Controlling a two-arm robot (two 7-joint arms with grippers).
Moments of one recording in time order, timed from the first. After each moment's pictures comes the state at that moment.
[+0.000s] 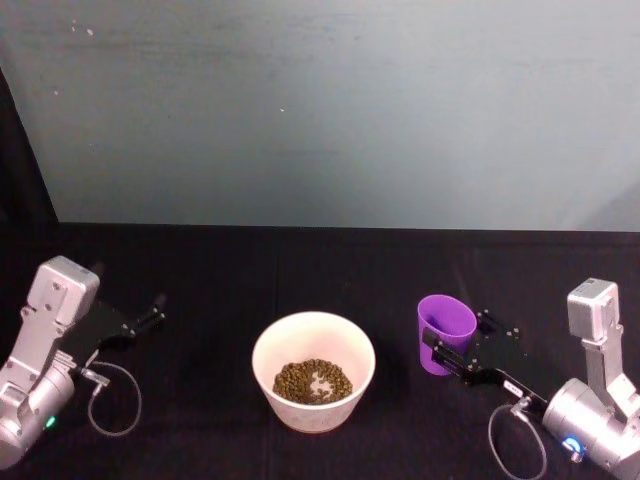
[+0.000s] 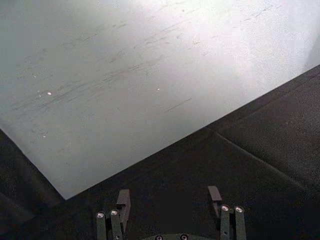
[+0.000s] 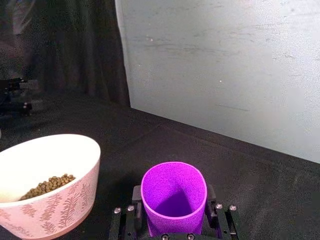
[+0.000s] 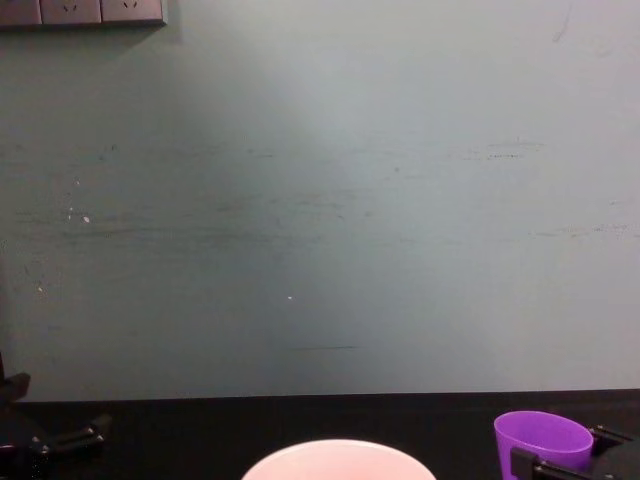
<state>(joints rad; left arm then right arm) -0.20 0.60 0.45 -1.41 -0.25 -0.12 0.03 0.26 0.39 -0.31 -1.16 0.39 -0.21 0.57</state>
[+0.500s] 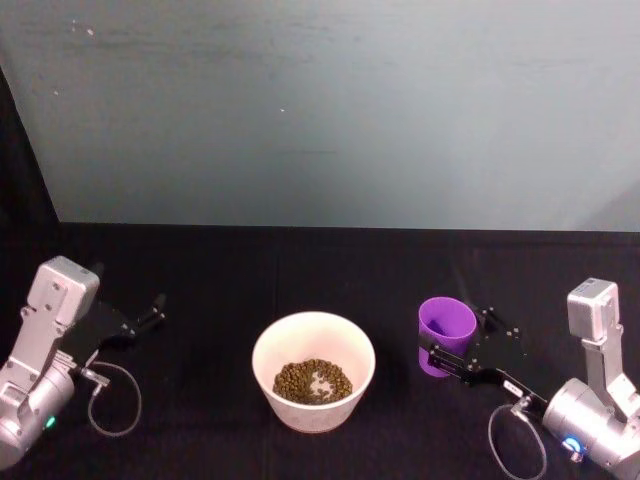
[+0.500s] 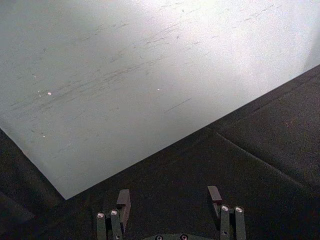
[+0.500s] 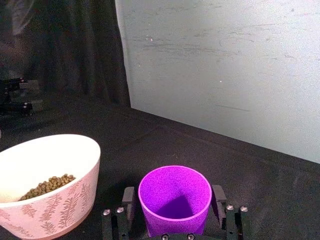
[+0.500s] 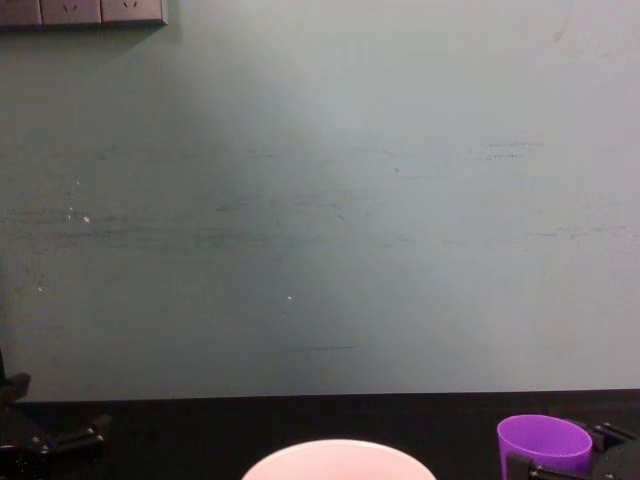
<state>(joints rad) -0.20 0.60 0.45 -1.41 -0.25 -0.12 0.03 0.26 0.39 -0.31 -1.16 0.39 -0.21 0.57</state>
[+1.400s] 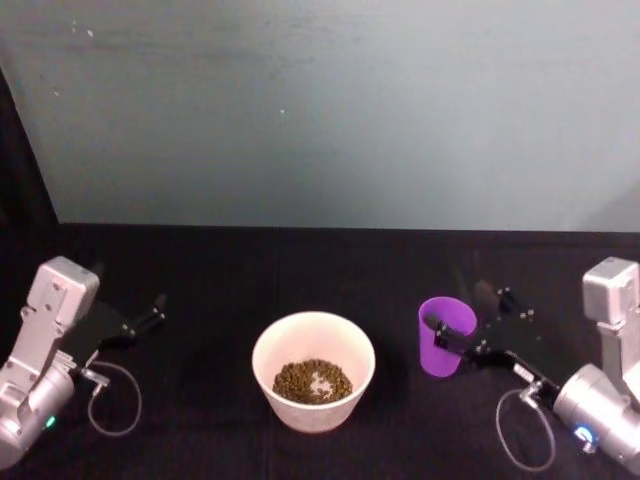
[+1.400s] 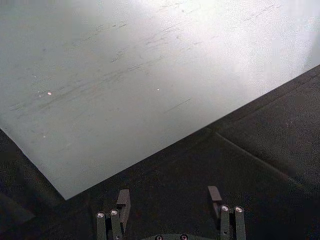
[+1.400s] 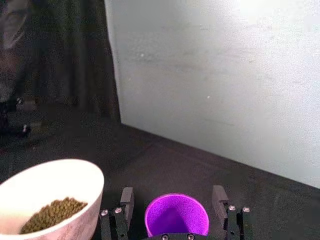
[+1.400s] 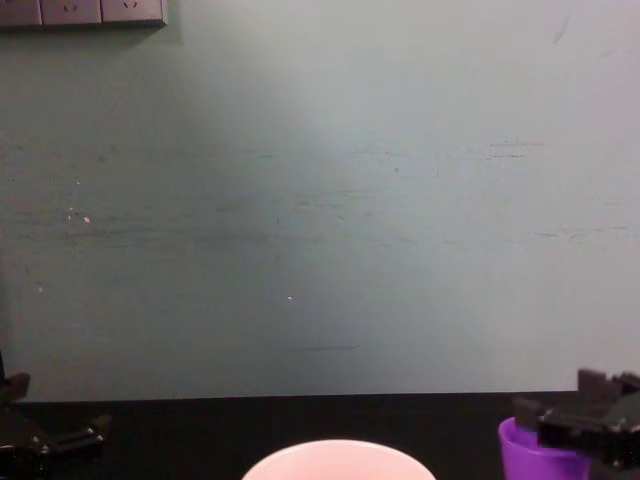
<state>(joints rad) -0.20 0.60 0.45 -1.41 -0.25 -0.12 0.03 0.17 0.43 -0.27 -1.40 0.38 -0.11 0.45</state>
